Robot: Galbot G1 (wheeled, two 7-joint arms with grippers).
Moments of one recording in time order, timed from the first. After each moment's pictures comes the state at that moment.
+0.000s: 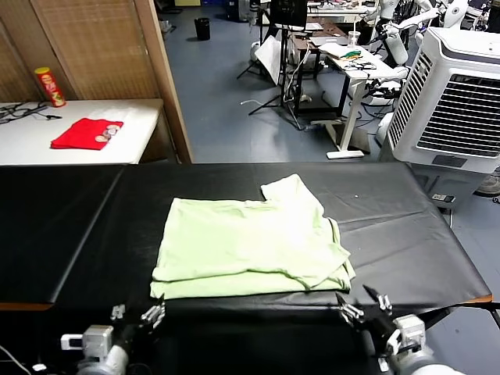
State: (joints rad) left arm 1.74 -1.15 -0.61 -2.36 -0.45 0.55 -0.26; right arm -1.44 1.09 0.62 2.23 0.43 -0.51 0.04
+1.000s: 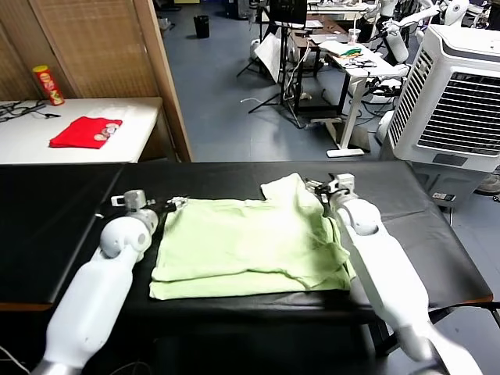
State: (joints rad) left arm 0.68 -1.12 -0.31 -1.39 -0.76 0.66 -0.19; right arm -0.43 1.33 0.17 1.05 0.35 -0.52 -0.01
